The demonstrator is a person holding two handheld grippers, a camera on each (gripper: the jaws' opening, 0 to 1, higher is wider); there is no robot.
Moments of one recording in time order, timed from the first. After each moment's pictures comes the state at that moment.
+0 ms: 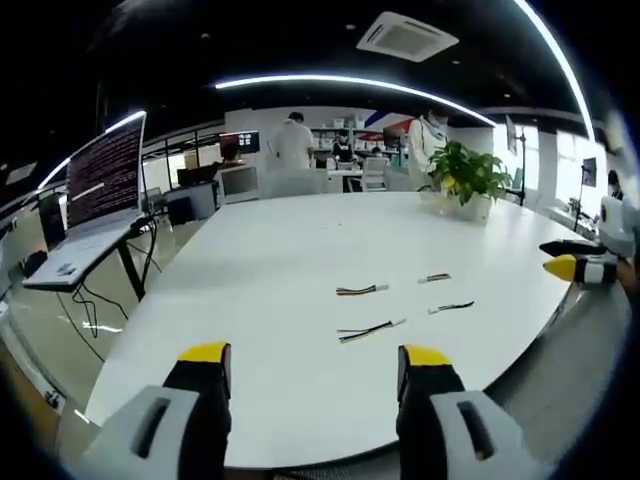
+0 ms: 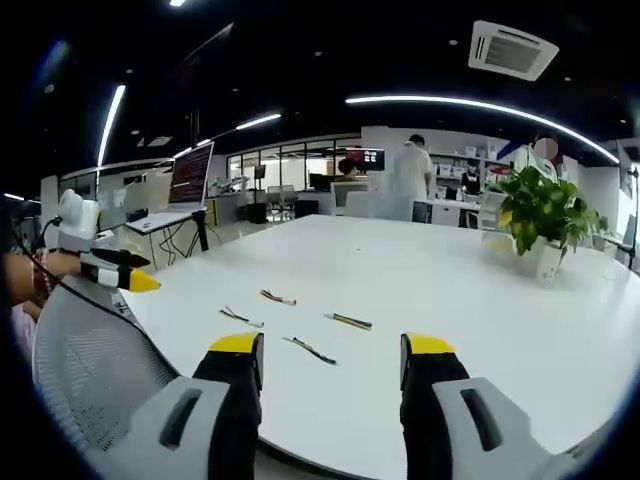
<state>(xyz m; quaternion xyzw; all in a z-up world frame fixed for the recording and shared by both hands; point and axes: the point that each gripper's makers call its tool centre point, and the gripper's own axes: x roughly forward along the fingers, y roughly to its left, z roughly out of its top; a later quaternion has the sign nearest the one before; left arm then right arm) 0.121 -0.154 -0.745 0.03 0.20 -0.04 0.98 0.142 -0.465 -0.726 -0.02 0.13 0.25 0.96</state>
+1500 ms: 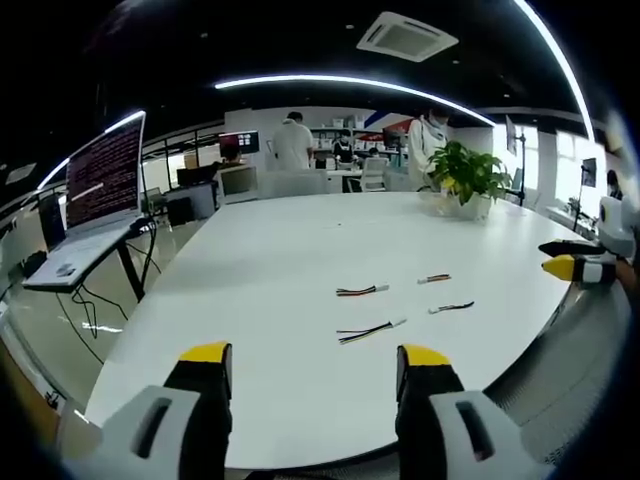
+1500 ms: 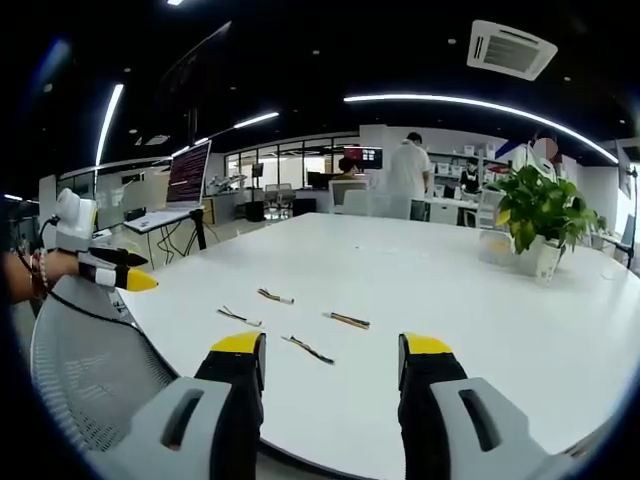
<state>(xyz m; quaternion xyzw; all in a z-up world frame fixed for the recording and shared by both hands) 0.122 -0.156 -0.743 0.04 0.20 -0.04 0.98 0.144 -0.466 -0.728 -0.03 0.13 0.24 0.96</state>
